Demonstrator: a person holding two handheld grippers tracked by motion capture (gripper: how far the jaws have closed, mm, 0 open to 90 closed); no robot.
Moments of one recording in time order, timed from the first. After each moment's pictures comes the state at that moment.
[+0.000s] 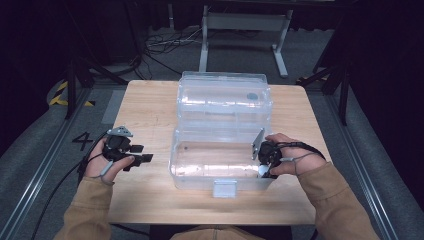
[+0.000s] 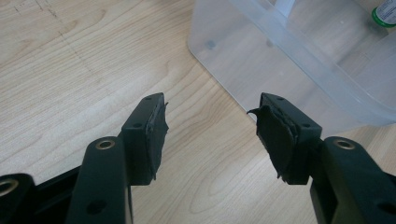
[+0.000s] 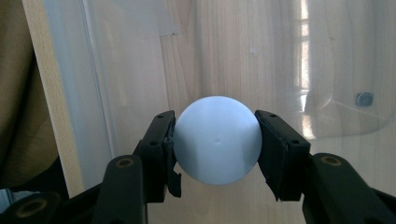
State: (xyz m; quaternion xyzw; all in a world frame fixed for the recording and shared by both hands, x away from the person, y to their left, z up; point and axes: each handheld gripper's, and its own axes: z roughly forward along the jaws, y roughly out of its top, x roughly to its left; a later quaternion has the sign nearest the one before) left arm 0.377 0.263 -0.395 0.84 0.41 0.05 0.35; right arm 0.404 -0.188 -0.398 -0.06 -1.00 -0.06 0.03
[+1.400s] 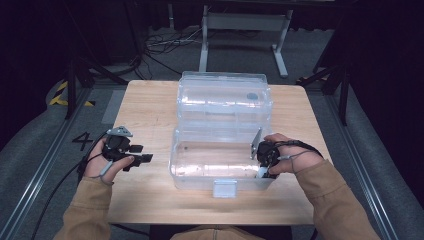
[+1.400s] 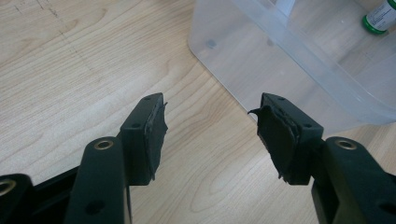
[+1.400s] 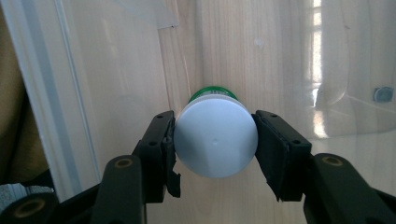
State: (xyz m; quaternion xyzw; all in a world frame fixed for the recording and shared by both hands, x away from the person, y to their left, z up) left arm 0.377 0.264 -0.395 0.84 0.41 0.04 0.35; right arm 0.411 -0.186 -0.406 -0.06 -1.00 -0.05 0.05
